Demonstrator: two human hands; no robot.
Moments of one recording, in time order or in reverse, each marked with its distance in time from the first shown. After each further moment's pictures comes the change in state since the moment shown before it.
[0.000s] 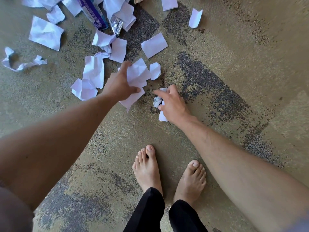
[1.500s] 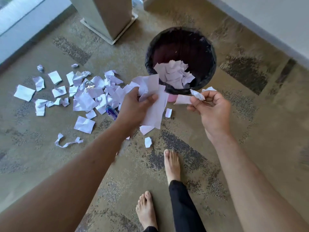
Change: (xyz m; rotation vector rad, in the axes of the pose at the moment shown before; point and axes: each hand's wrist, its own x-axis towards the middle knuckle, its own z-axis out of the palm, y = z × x) left_hand -0.083 0.231 -0.260 -0.850 0.031 0.160; right_hand -0.042 -0.124 -0.371 1.138 0.676 0.128
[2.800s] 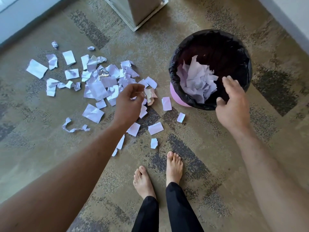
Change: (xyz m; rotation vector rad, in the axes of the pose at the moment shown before) left_hand 0.070 -0.029 -0.044 0.102 0.299 0.040; right_hand 0.110 -0.007 0.021 -1.064 -0.212 -0.250
